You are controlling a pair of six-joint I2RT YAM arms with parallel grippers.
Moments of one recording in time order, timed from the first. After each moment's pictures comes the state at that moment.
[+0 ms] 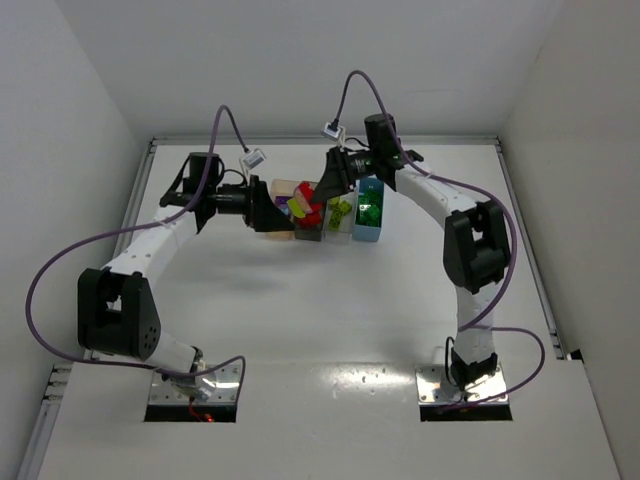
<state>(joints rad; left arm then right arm) -0.15 1.46 1.10 -0.30 1.17 -0.11 0.37 2.06 1.67 -0.14 -1.45 0.38</state>
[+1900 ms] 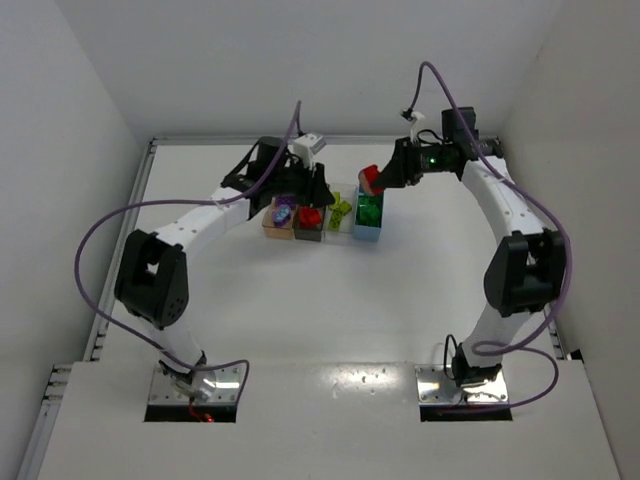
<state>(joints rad) -0.44 1.69 1.35 -0.17 0.55 -0.16 0.08 1.81 1.61 -0.61 -1.02 -0.09</state>
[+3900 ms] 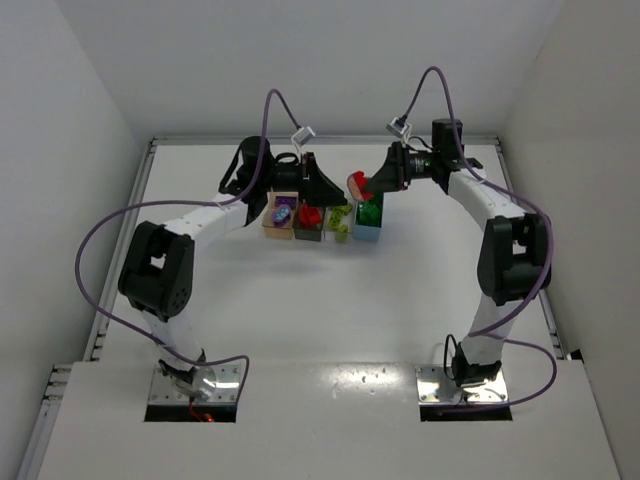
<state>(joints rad) -0.40 1.77 1.24 0.50 1.12 -0.66 0.10 1.88 1.43 -0.12 -1.48 0.38</state>
